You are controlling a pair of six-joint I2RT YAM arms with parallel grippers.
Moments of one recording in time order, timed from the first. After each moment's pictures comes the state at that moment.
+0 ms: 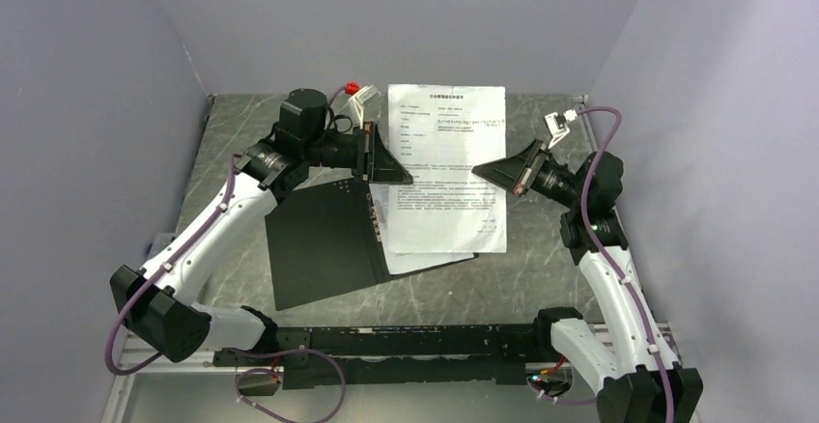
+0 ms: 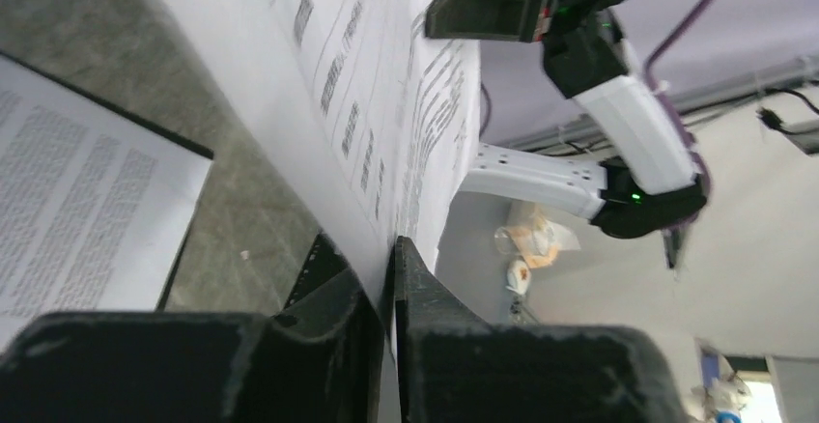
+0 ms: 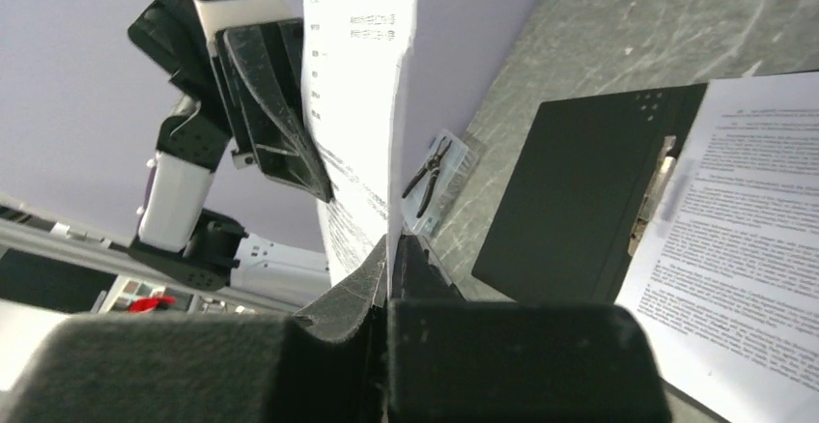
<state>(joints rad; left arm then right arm) -0.54 1.32 1.36 -0.35 0.91 -0.63 0.06 0.86 0.76 0.20 -0.95 1.05</state>
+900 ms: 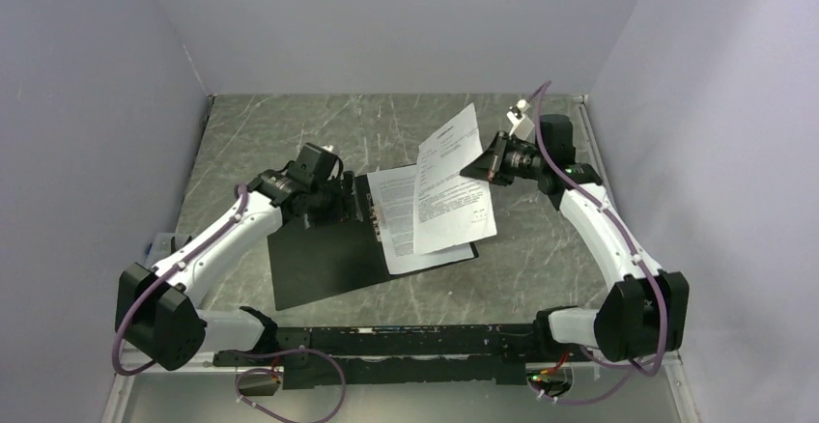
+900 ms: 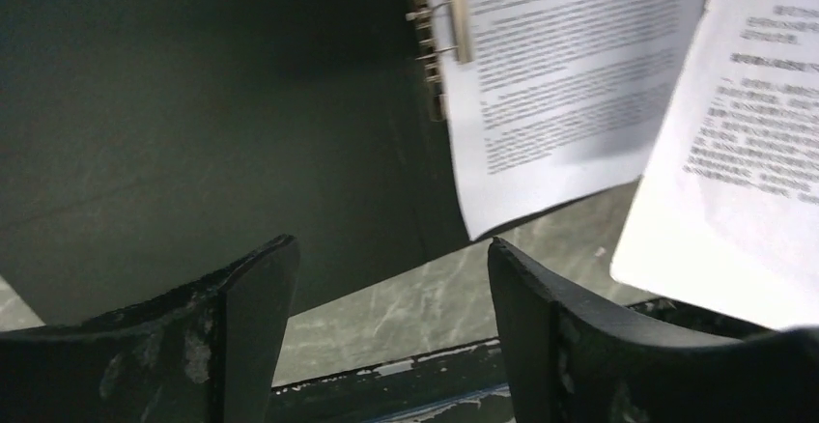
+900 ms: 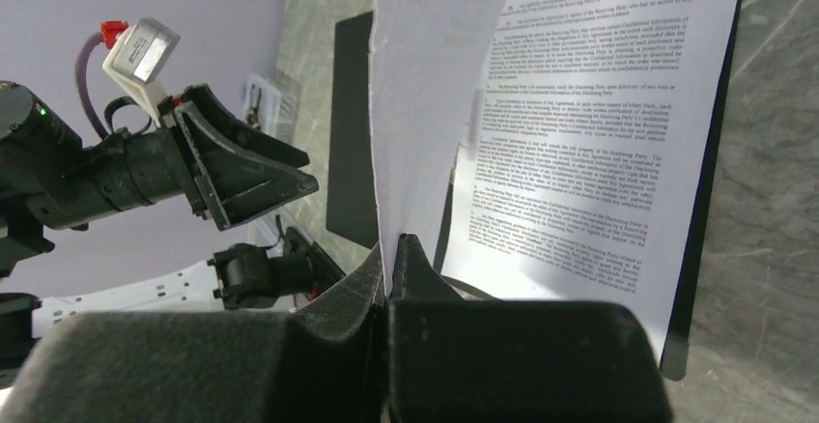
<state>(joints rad) -0.53 1.28 1.08 -0.78 0.03 -0.64 0.14 1.26 1.03 -0.35 -0.72 0.58</state>
